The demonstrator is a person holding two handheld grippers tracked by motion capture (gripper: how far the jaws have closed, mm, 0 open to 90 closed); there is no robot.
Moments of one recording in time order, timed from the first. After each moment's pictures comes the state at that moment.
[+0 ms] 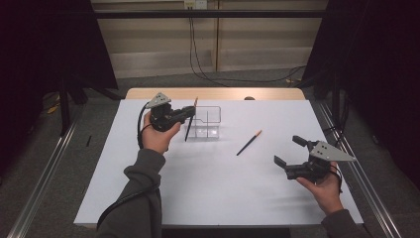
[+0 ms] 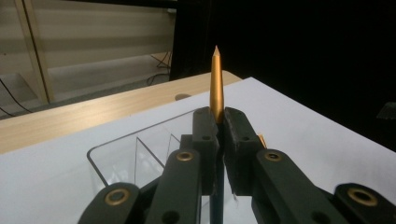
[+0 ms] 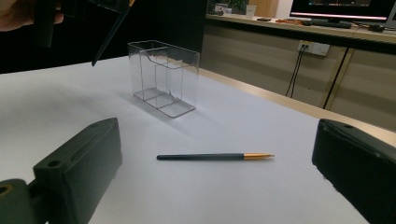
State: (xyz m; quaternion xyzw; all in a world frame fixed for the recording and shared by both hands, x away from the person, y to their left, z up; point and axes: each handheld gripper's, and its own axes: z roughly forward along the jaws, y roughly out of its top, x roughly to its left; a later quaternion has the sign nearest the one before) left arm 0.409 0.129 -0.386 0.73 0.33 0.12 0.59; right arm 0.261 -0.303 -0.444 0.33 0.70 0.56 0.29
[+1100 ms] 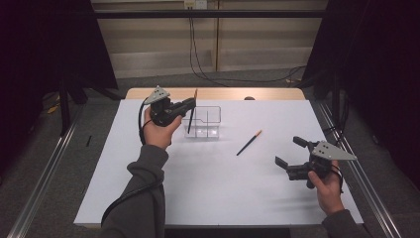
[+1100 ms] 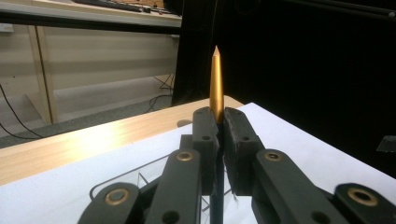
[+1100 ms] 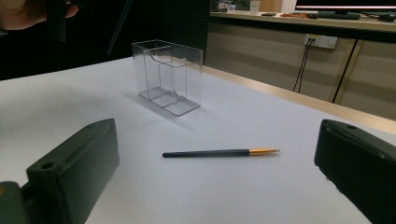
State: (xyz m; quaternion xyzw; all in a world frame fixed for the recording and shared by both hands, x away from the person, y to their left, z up) left arm 0.414 0.124 -0.373 0.70 0.33 0.14 0.61; right arm 0.262 -0.307 -0.445 0.34 0.70 0.57 0.27
